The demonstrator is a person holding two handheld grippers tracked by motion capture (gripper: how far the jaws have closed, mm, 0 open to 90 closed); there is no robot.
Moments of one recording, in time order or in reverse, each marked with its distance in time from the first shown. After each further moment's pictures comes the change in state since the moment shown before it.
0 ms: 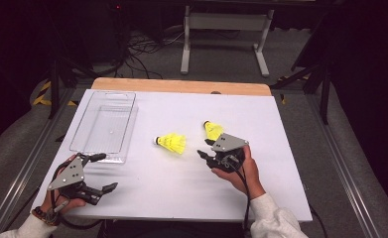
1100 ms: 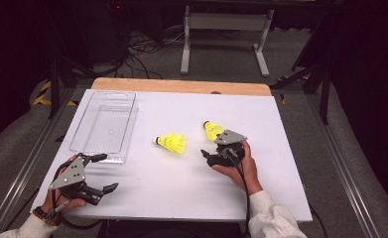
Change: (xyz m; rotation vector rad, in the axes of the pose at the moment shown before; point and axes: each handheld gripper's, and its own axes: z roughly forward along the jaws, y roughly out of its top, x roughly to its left) left arm 0.000 -0.001 0.003 0.001 -0.009 -0.004; right arm -0.022 -0.028 0.032 0.082 -0.106 0.124
